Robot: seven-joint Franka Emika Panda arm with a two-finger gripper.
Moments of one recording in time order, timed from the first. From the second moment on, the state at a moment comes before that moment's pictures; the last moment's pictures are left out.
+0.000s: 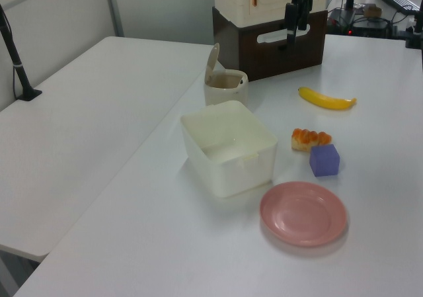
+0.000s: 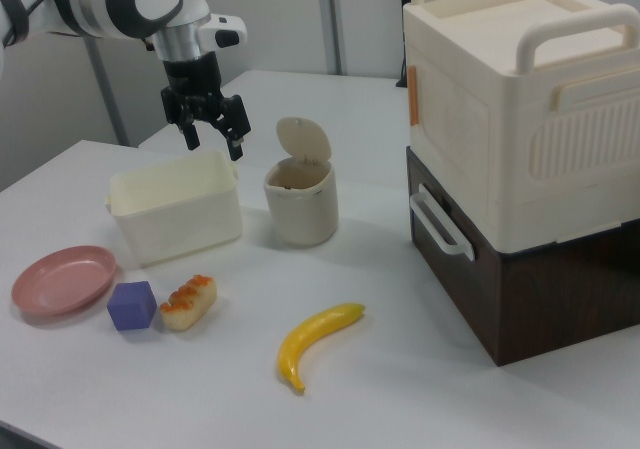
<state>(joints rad) -0.08 0.14 0.08 -1.51 -0.02 1.68 0.07</state>
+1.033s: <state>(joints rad) -0.08 0.14 0.08 -1.51 -0.02 1.64 0.02</state>
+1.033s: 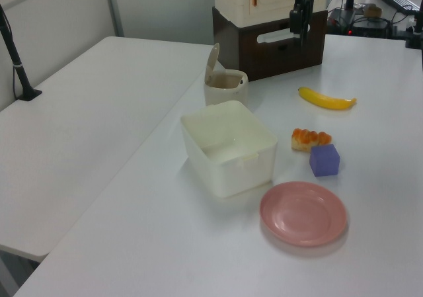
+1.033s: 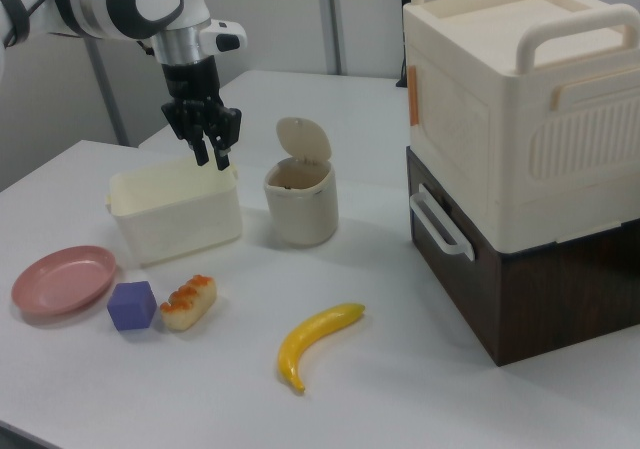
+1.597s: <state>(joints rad) -0.06 0.21 0.08 -1.51 0.00 1.88 0.01</state>
